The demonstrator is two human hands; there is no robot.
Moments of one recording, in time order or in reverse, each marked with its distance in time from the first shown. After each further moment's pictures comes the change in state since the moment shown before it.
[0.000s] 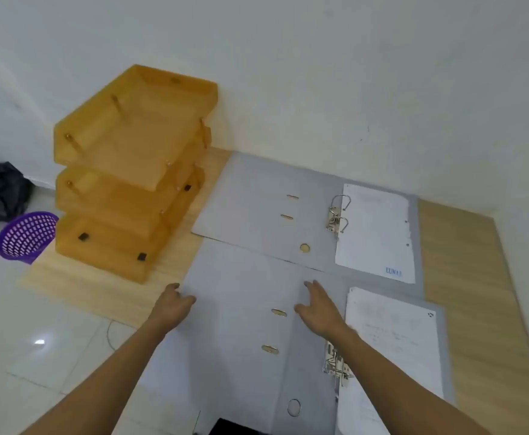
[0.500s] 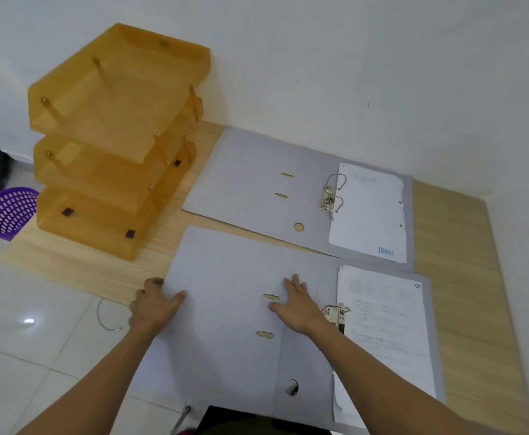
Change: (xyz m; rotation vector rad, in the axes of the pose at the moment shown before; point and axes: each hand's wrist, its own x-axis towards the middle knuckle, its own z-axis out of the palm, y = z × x) left_hand -0.005 -0.046 0.014 0.097 0.164 -0.034; right_hand -0.015 -0.004 0.038 -0.163 -0.148 0.012
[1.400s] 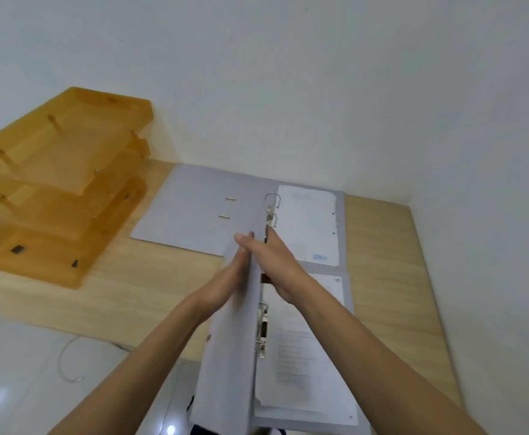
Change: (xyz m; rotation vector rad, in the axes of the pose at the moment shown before) left_hand -0.186 0.201 0.091 -0.342 -0.626 0.726; right_hand -0.125 -0.024 -0.146 0.866 0.184 -0.265
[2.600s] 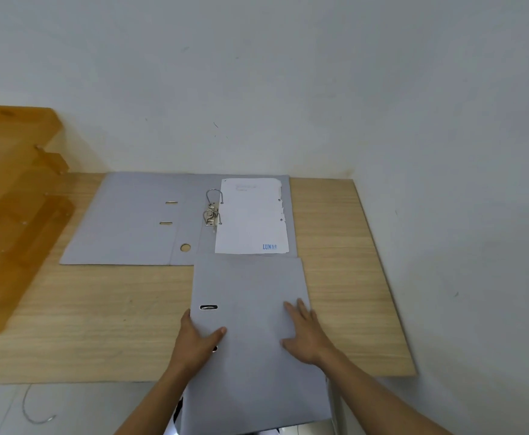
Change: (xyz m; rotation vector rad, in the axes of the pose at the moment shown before) left_hand 0.006 -0.119 0.078 0.152 0.375 -0.384; right_hand -0.030 0.225 -0.158 -0.755 0.035 0.281
